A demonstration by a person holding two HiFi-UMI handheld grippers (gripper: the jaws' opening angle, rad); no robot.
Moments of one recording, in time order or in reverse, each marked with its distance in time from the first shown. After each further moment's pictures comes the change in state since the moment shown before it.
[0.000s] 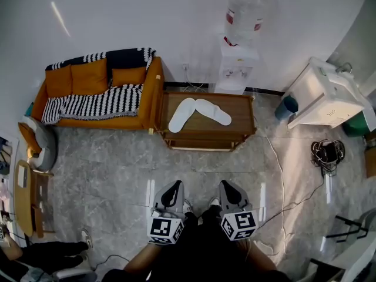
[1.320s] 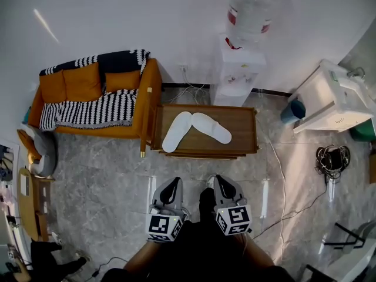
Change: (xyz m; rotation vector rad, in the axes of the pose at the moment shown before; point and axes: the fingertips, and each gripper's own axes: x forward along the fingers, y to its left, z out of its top) left arm 0.179 0.038 0.020 -0.008 0.049 0.021; right arm 0.159 -0.096 0.042 -0.003 0.052 0.044
